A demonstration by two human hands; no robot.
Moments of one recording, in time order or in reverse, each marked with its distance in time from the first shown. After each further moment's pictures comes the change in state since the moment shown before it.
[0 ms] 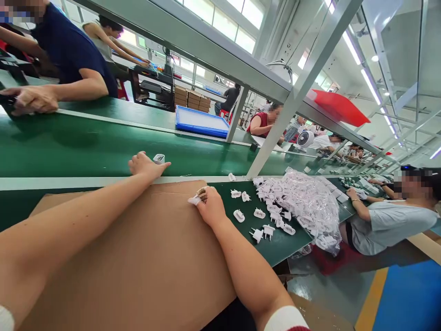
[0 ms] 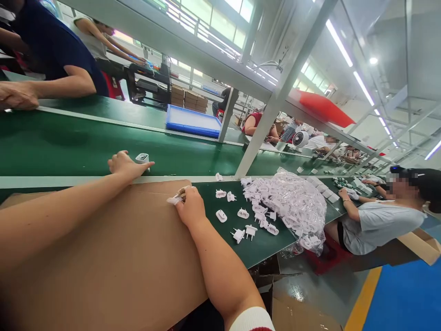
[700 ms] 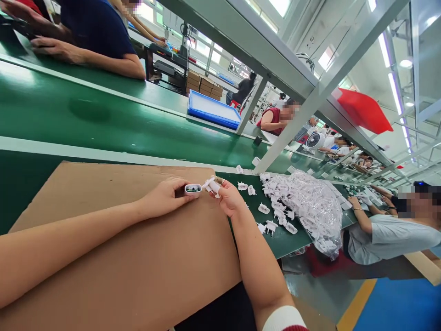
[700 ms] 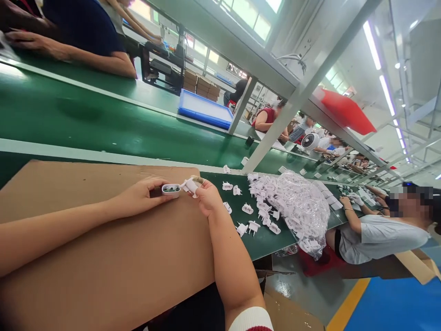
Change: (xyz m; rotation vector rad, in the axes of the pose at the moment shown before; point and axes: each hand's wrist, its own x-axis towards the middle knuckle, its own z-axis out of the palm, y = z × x) left_hand -0.148 -0.021 -0.023 -0.118 -0.503 0.411; right_hand -0.007 -0.020 -0.033 1.017 -0.164 0.423
